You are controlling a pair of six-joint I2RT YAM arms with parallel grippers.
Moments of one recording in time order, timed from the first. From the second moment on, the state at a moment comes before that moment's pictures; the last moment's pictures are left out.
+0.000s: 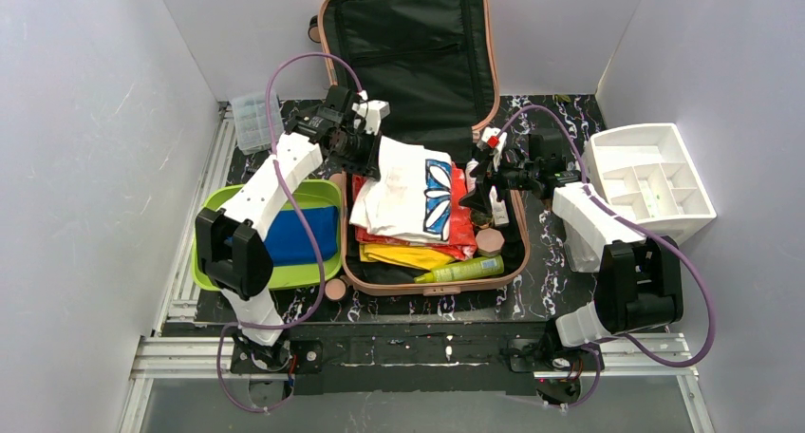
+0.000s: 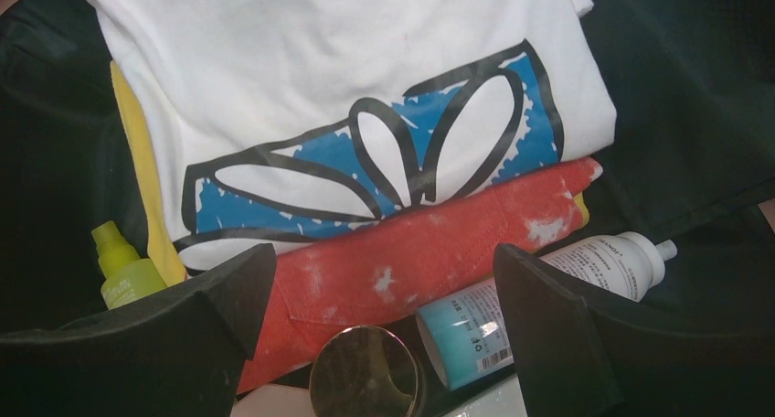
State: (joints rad) left arm -0.44 1.75 1.68 -0.93 0.30 -0.09; right arm 0.20 1.46 0.98 -0.19 -0.94 -0.50
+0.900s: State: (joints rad) left arm -0.28 1.58 1.54 -1.10 0.05 0.06; right arm 0.20 1.46 0.98 -0.23 -0.96 -0.53
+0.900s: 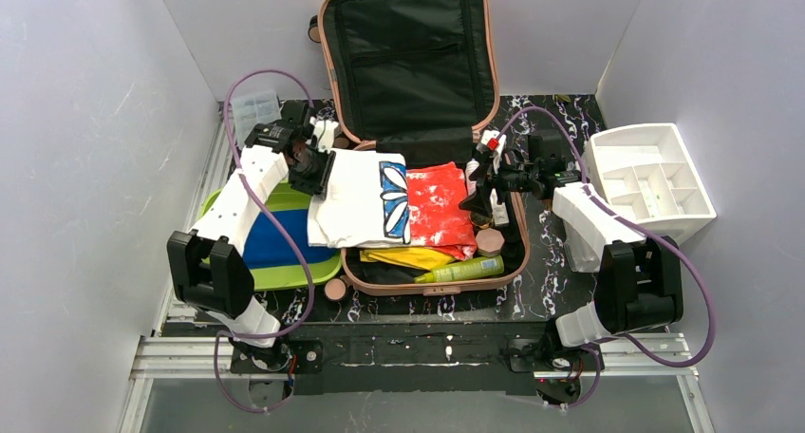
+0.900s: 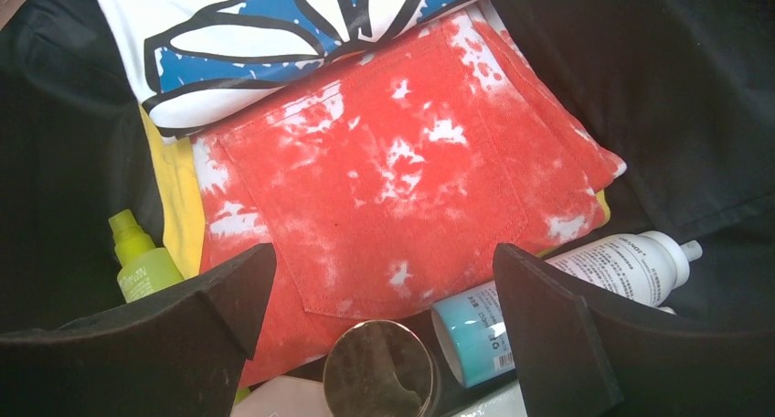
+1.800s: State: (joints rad) left arm 0.21 1.63 1.02 -0.50 1.03 -0.07; right arm 0.20 1.46 0.98 -0.24 -0.96 -0.53
